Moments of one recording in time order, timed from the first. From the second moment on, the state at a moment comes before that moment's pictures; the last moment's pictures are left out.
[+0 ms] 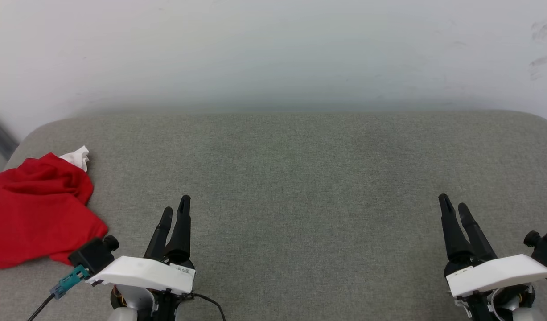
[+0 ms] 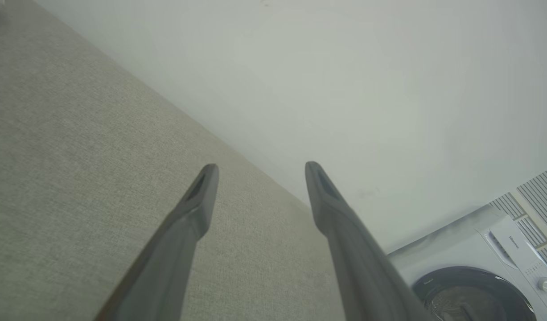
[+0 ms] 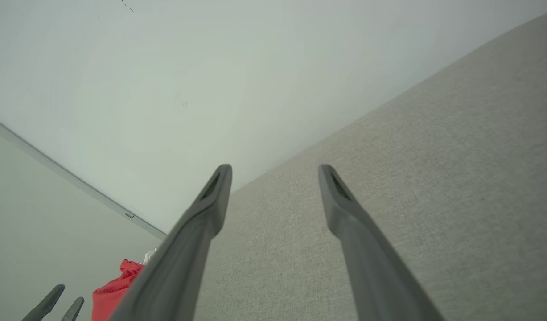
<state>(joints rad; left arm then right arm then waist) -0.09 0.05 -0.07 0.17 -0.92 -0.13 -0.08 -0.05 -0.06 -0.02 0.13 0.78 0.13 -0.04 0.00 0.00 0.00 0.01</state>
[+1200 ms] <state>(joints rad) -0.13 0.06 -0.10 0.23 -0.42 -0.12 -0.18 -0.02 -0.05 -0.06 0.05 0.30 0.13 -0.02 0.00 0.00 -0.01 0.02</state>
